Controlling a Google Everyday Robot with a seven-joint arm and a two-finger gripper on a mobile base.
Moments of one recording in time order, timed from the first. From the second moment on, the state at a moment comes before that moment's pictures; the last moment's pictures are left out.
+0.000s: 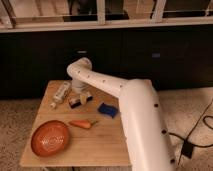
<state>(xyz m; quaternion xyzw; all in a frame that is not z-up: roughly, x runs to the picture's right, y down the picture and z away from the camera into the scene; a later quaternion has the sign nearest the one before) -0.166 0.057 0.920 -0.28 -0.18 -0.27 0.90</state>
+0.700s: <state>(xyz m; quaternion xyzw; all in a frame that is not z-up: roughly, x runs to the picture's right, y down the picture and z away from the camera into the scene) -0.158 0.051 0.921 -0.28 -0.18 -0.27 0.90</state>
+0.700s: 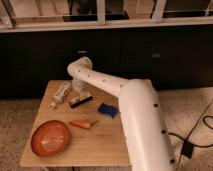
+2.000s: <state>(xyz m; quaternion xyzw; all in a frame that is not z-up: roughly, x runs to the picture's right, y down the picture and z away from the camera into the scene) -0.153 0.050 0.935 -0.28 -0.18 -0.27 0.90</state>
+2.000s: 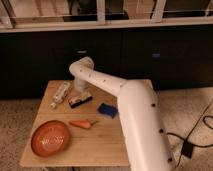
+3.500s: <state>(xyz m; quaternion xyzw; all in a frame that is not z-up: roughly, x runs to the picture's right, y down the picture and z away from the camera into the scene) -0.146 0.045 0.945 -0.28 -0.17 -0.26 0.91</state>
